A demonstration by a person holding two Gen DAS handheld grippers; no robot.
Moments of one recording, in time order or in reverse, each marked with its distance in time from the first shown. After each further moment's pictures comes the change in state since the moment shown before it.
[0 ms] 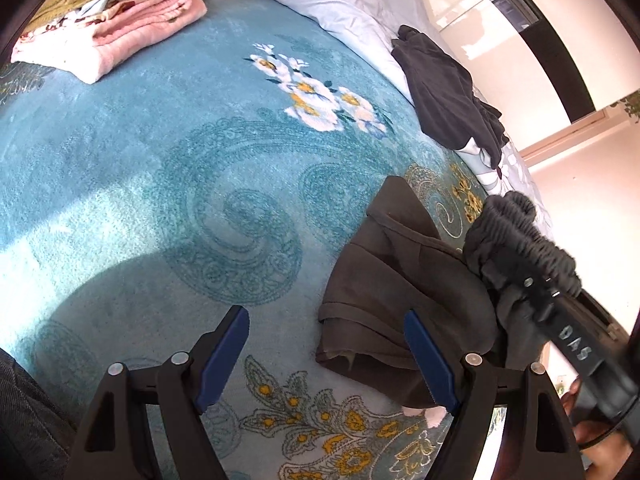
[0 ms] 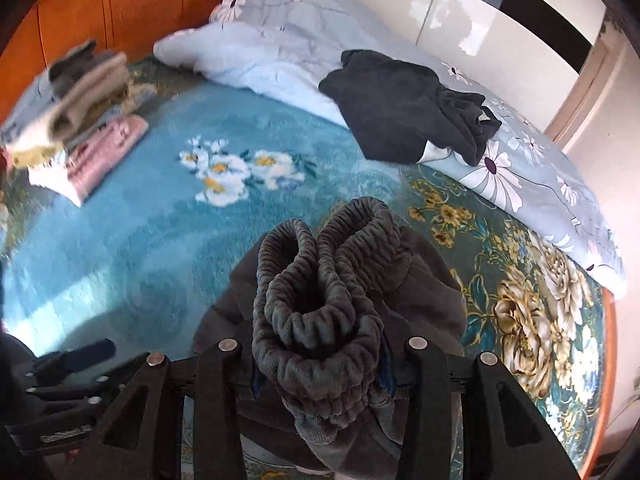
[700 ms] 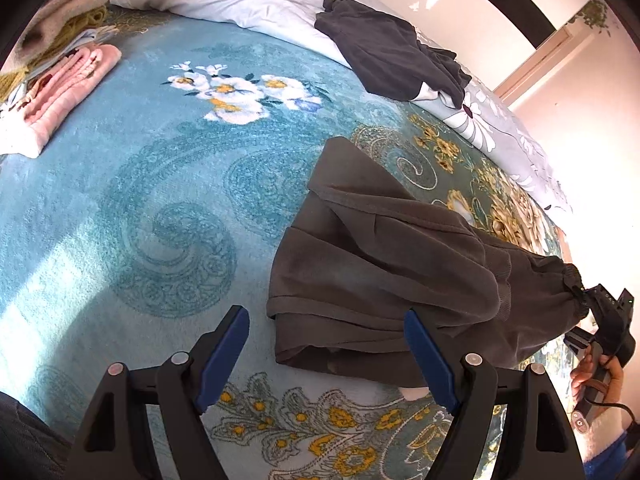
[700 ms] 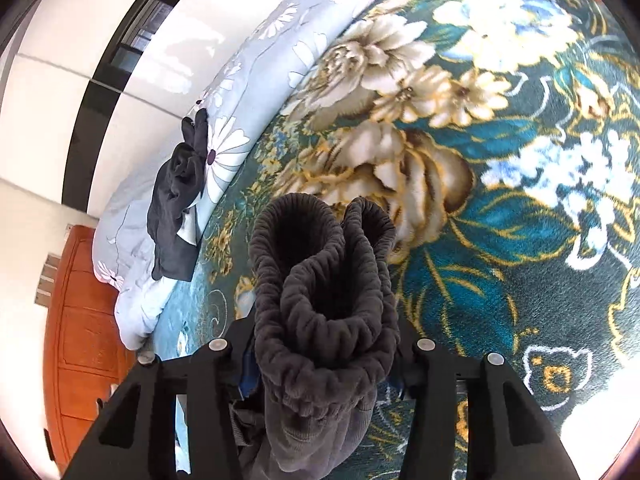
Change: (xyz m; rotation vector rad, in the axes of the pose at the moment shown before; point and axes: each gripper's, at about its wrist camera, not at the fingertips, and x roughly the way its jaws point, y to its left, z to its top) left arm 0.023 -0.061 -0.019 0.255 0.038 0.038; right arm 0.026 -0.336 -0.199 1.197 -0.108 0.317
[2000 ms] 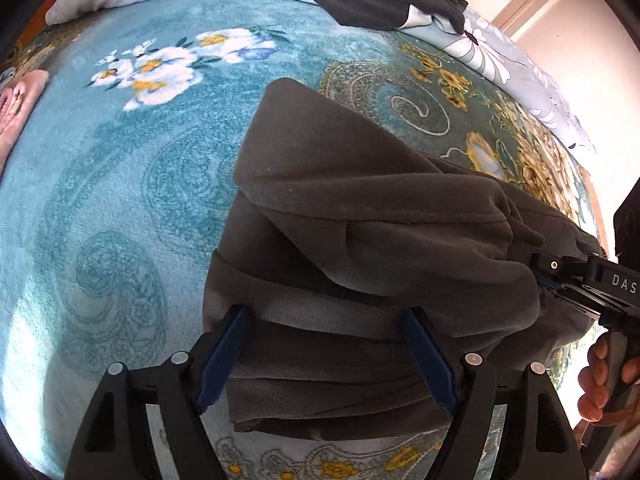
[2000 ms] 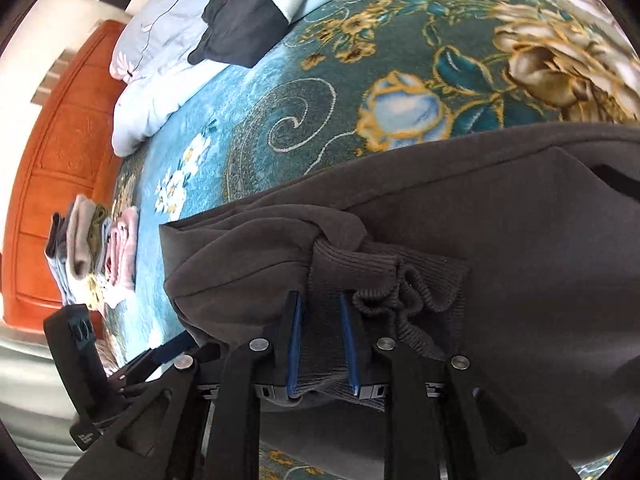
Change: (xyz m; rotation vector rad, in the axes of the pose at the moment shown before) left arm 0.075 -0.038 0.029 0.134 0.186 0.081; right arm 0.137 0.130 -0.108 -0.413 0.504 0.025
